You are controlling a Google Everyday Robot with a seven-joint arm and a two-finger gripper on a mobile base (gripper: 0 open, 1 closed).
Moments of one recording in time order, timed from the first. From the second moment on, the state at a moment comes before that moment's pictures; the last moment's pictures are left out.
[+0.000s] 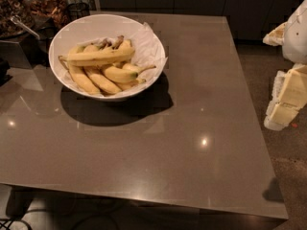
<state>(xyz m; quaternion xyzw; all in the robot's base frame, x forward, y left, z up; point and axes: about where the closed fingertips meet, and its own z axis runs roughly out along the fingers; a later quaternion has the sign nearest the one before) 0.438 -0.217 0.976 -0.60 0.78 -0.03 0.16</state>
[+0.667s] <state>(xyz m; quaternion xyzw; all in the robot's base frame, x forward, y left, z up) 0.441 -0.182 0.991 -0.62 0.77 -0.05 0.15</state>
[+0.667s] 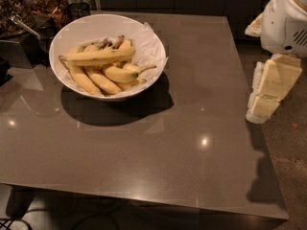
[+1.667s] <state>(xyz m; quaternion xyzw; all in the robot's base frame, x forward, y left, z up) 0.462 -0.123 0.993 -0.68 0.72 -0.06 0.13</state>
